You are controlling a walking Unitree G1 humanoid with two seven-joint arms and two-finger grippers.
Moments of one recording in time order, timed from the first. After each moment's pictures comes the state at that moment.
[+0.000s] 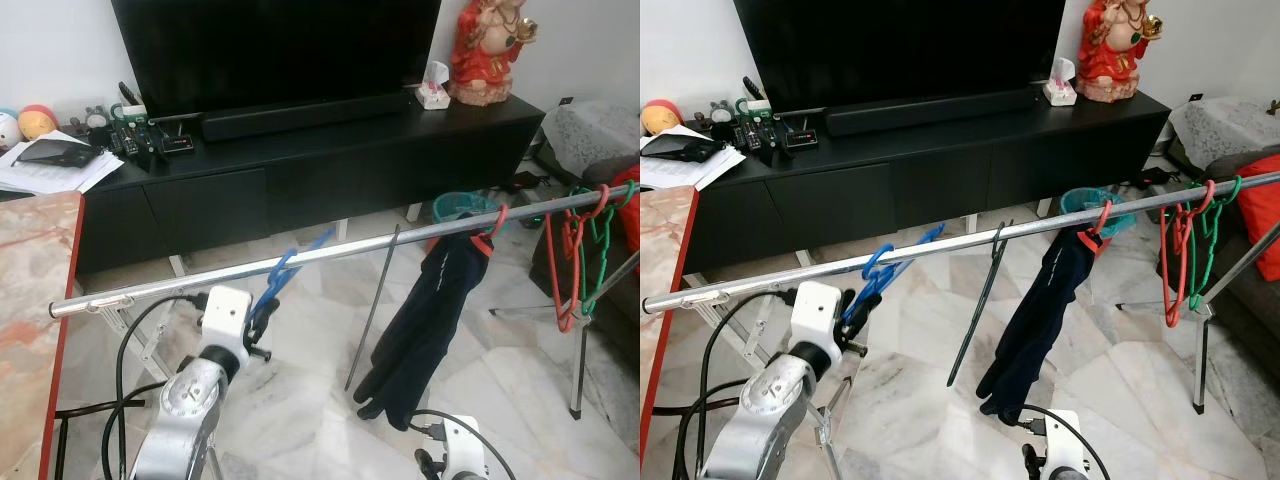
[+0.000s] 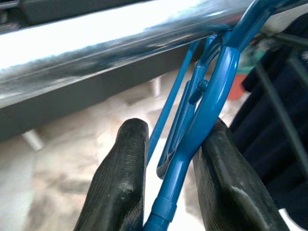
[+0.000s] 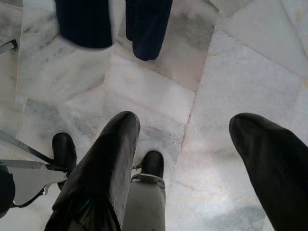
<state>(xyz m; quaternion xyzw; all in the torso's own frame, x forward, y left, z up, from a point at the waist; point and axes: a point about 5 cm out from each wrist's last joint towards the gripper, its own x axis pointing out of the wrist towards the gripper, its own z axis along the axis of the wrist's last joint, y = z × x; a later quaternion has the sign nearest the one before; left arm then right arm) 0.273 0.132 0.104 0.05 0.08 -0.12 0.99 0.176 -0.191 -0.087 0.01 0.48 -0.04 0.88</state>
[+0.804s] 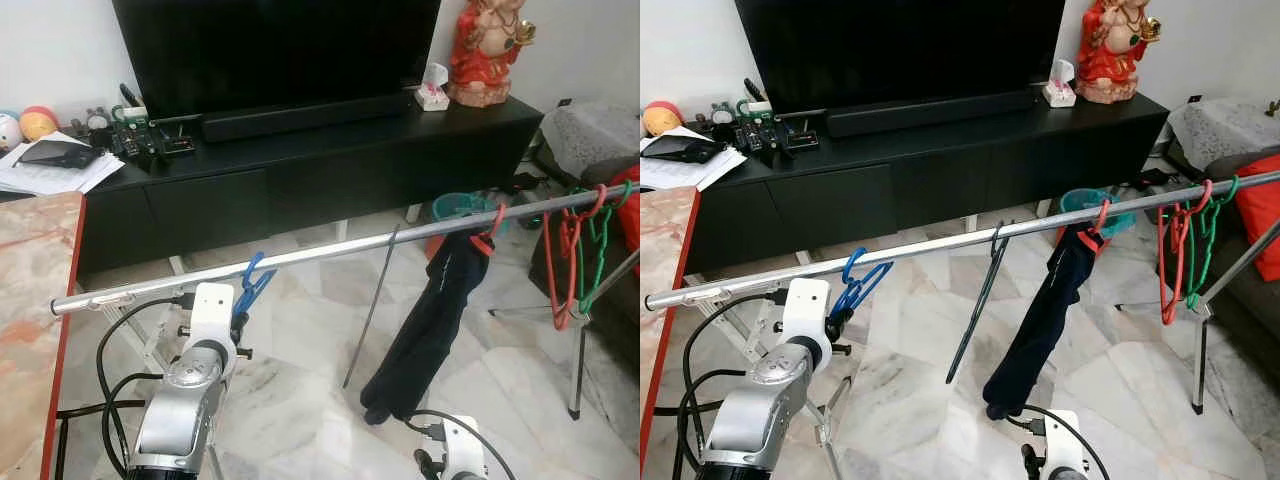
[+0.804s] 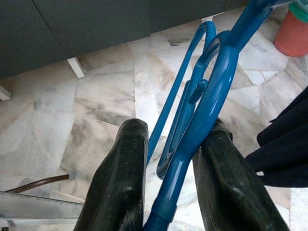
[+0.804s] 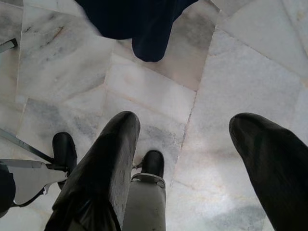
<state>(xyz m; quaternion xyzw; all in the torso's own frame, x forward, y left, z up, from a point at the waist) 0.278 0.151 0.090 0.04 0.21 -0.01 0.98 0.176 -0.190 -0.088 0.01 0.48 -0.03 0.88</state>
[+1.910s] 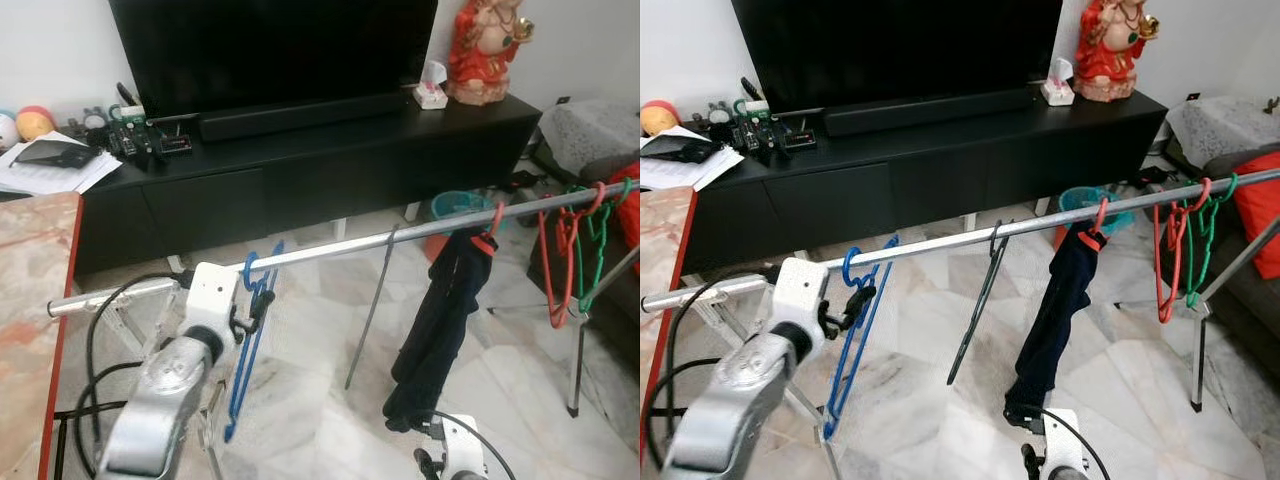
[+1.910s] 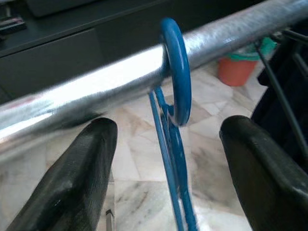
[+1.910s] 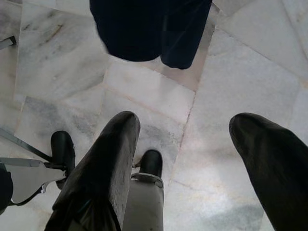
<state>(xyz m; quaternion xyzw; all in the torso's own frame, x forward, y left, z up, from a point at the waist) 0.257 0.152 0.135 0.06 0.10 -0.14 0.98 0.177 -0.191 -0.087 0.00 0.48 -0.03 0.88</state>
